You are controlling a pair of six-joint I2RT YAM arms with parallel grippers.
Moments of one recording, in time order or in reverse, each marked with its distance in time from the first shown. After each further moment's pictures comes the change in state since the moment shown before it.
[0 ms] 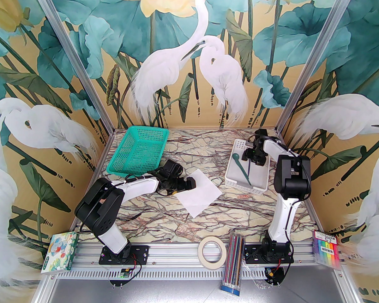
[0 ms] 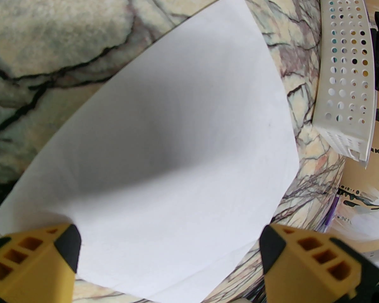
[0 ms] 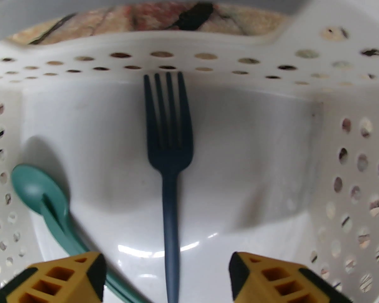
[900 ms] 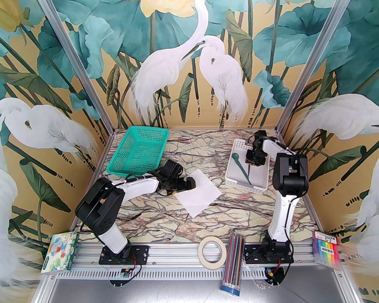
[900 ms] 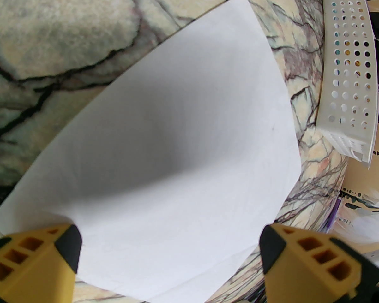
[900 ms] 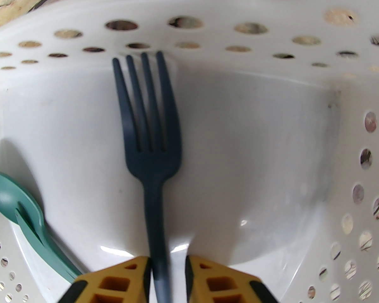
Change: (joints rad) left arm 0.000 0.002 0.000 0.000 -0.014 0.000; right arm -0.006 0.045 0.023 -0.019 -0.012 -0.025
